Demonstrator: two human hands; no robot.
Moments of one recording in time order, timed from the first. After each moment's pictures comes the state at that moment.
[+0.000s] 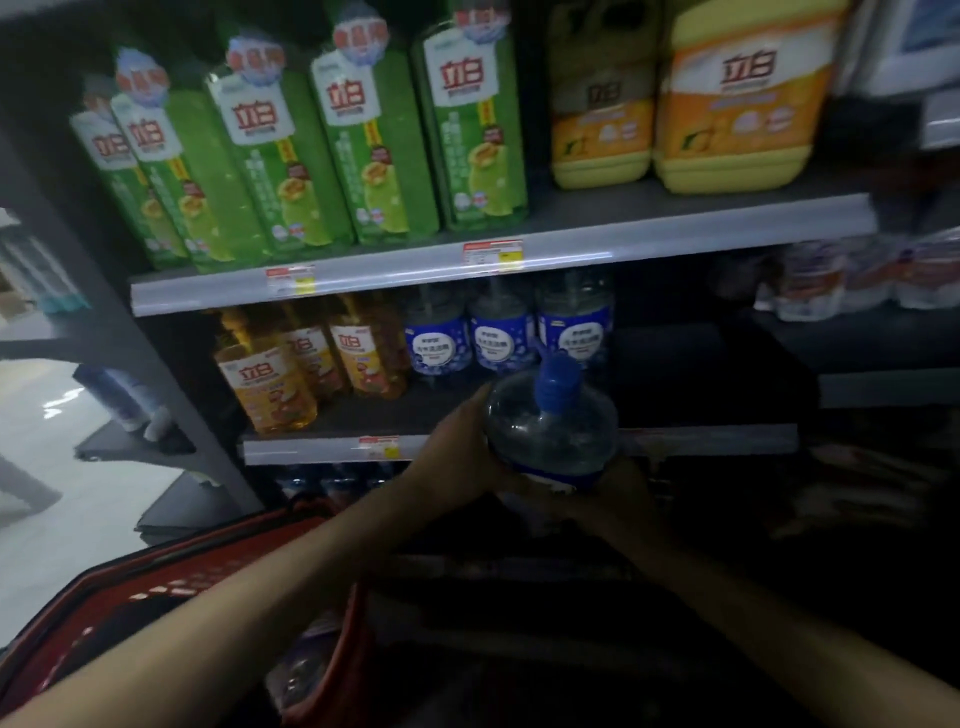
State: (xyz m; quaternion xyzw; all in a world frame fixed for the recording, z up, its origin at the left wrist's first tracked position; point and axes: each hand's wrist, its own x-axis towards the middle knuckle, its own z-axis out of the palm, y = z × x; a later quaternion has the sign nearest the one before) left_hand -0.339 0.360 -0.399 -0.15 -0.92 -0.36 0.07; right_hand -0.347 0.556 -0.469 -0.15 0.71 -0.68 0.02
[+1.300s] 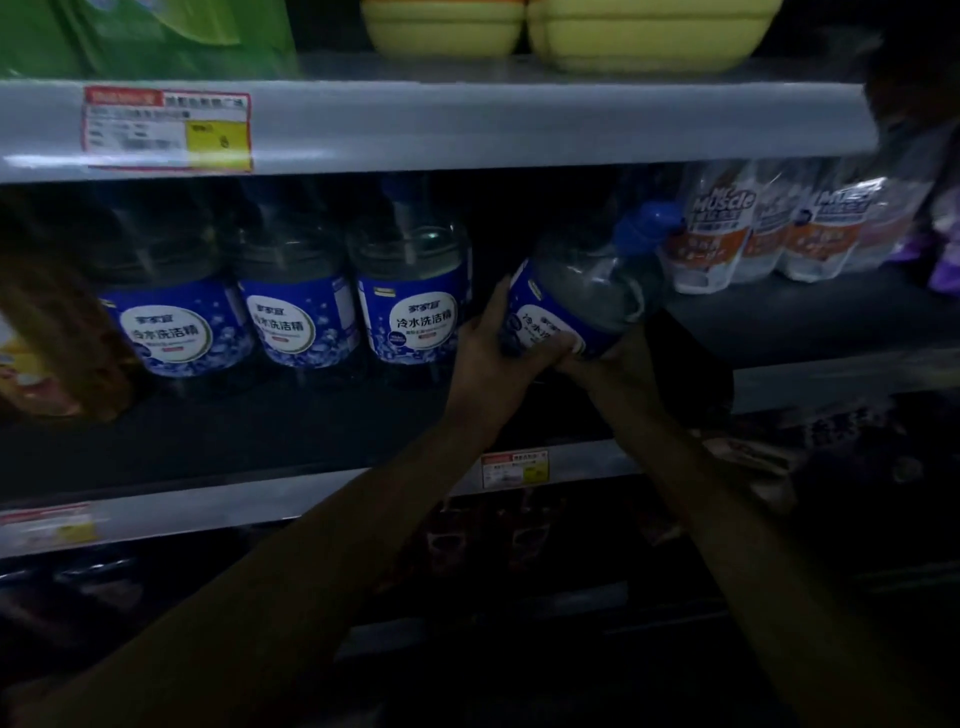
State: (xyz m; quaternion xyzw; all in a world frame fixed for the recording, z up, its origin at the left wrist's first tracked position) left_hand -0.597 0.546 -0.511 -0.20 -0.72 -0.66 0.10; right_hand -0.573 0.694 -0.509 -0.02 0.69 -0.70 -0.17
